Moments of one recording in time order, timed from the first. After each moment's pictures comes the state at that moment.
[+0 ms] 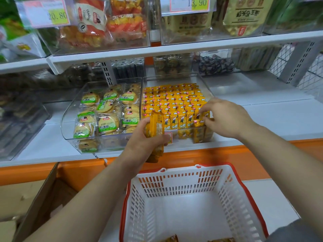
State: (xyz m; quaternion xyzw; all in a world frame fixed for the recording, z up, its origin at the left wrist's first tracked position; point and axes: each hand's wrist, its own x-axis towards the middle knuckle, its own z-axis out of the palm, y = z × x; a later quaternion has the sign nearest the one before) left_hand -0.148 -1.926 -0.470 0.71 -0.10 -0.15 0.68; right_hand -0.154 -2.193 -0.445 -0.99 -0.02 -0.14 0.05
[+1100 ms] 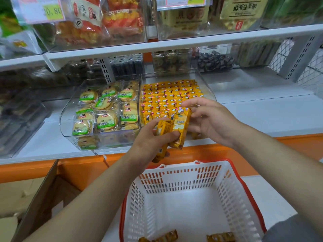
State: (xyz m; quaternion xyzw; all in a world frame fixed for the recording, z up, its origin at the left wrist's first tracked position) left_hand -0.158 -1.944 -0.468 0.71 -0.11 -0.19 0.67; right_hand -0.175 -2.145 -0.439 -0.61 -0.01 0.04 0.79
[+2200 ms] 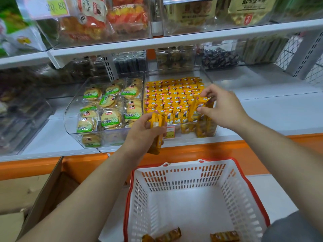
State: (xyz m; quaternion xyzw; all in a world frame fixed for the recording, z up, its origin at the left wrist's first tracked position) left_hand -0.144 -1.924 -0.463 0.72 -0.08 -0.16 0.67; right_hand -0.140 -2.185 -0.459 -0.92 0.00 -0.22 0.33
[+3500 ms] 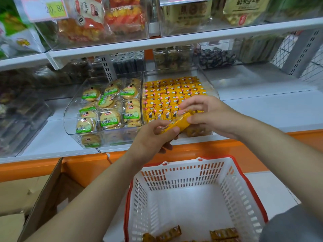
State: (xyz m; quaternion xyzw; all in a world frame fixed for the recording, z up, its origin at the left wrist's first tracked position) left_hand -0.159 -1.935 -0.464 0.76 -0.14 -0.18 0.61; right_hand -0.176 -2.147 -0.432 -0.76 -0.06 0.05 0.65
